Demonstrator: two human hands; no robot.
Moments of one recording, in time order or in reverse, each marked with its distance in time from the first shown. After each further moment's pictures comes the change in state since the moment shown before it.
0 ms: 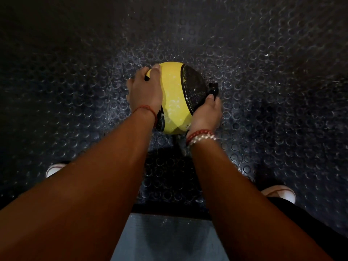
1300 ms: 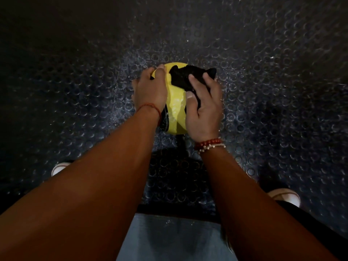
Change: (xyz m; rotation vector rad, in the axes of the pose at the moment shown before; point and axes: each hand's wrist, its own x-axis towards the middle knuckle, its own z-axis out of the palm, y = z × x) left_hand 0.009 0.002 -0.003 0.027 -0.046 -0.009; right_hand -0.003 0.011 -0.008 -0.401 -0.219 -0.968
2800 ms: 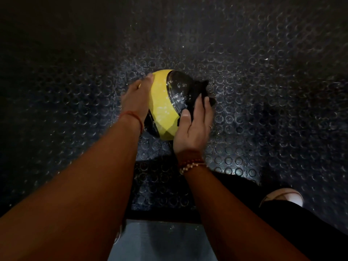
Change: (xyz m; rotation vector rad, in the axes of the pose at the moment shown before) left_hand 0.036 -0.039 -0.021 -0.119 -0.166 -0.129; right_hand -0.039 -0.021 0.024 0.032 0.164 0.287
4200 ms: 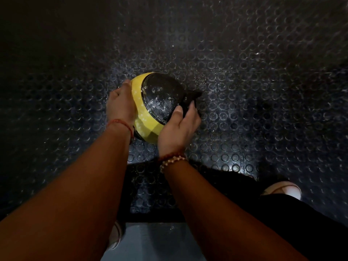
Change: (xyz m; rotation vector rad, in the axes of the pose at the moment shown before) left_hand -0.026 0.019 -0.008 0.059 0.245 0.059; right_hand 0.000 -0.023 0.019 0.233 0.121 0.429
